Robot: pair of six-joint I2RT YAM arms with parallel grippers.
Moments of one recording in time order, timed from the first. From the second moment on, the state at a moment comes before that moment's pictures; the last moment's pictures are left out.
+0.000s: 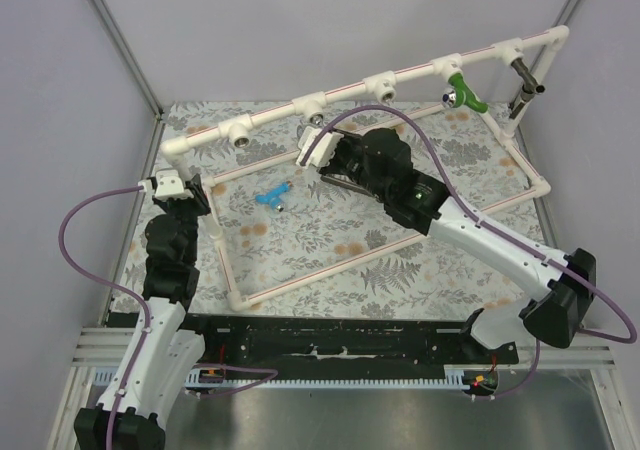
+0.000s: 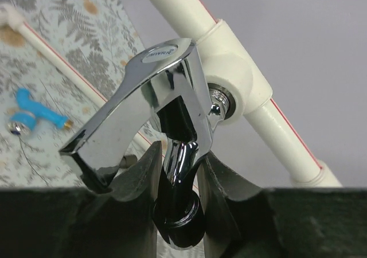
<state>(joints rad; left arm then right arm) -0.11 0.61 0.44 0.28 -0.22 -0.02 0.86 1.43 1.40 -0.10 0.16 -0.83</state>
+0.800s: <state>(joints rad) -0.11 0.60 0.44 0.31 -0.27 -0.02 0.81 1.52 1.14 0.68 0.13 -0.05</state>
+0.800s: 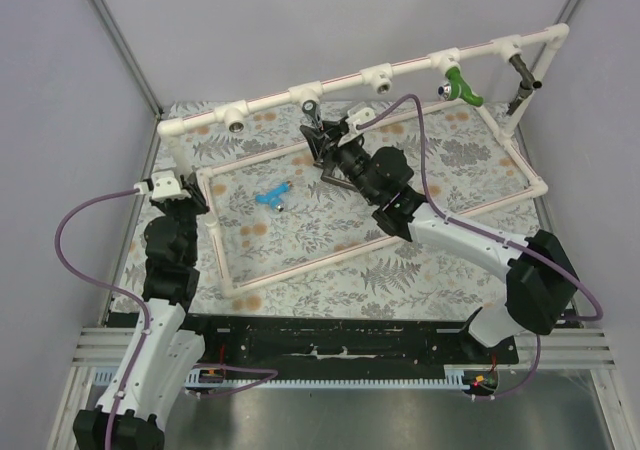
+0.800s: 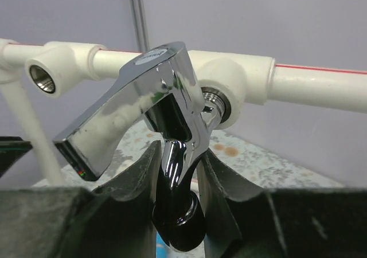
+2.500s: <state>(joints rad) -0.16 0.68 0.47 0.29 -0.32 -0.10 0.84 1.22 1.02 0.28 0.29 -0.01</state>
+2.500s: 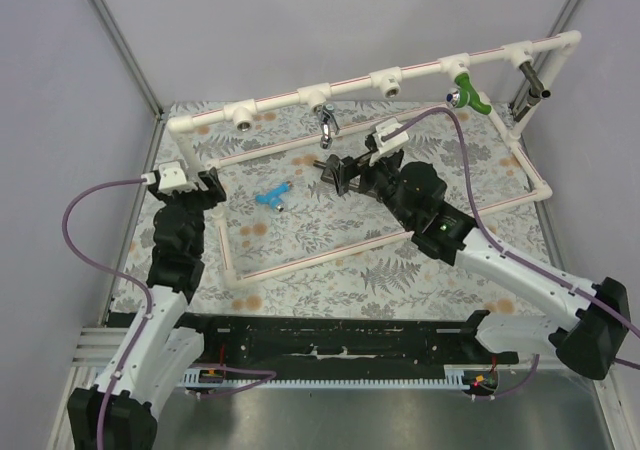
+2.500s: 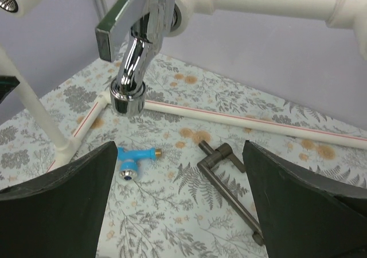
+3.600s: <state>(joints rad) -0.17 0.83 0.51 0.44 -0.32 0.08 0.94 1.21 1.16 0.13 0.44 0.23</state>
